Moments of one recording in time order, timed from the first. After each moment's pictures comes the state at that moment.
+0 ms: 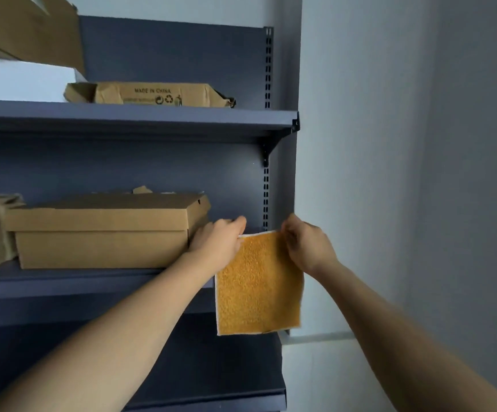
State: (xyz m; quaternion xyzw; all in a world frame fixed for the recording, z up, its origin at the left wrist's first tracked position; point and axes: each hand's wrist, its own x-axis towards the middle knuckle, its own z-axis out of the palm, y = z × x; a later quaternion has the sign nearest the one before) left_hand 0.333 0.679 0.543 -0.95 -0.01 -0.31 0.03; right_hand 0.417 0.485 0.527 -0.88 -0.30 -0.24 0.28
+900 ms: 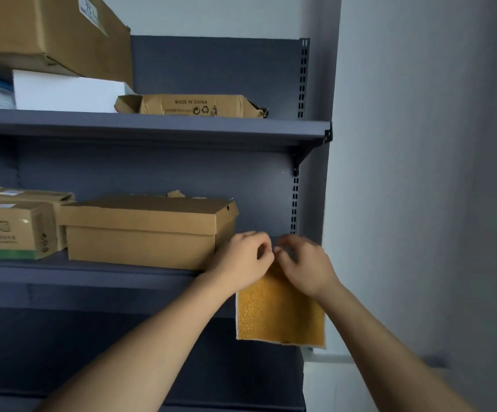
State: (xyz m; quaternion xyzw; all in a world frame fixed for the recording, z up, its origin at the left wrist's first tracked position) left_hand 0.310 0.668 0.530 -0.92 0.02 -0.36 -0.17; right_hand 0.401 0.522 0.514 -0.83 -0.38 -0.22 0.34
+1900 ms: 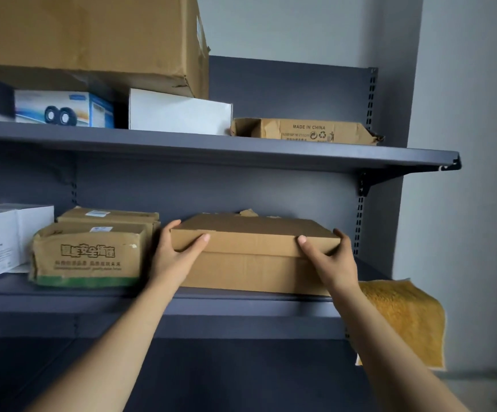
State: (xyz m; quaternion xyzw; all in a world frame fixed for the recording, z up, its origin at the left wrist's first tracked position) left_hand 0.181 0.986 0.533 -0.70 -0.16 -0.45 -0.53; right_hand 0.300 0.718 0.542 -0.72 -0.17 -0.17 0.65
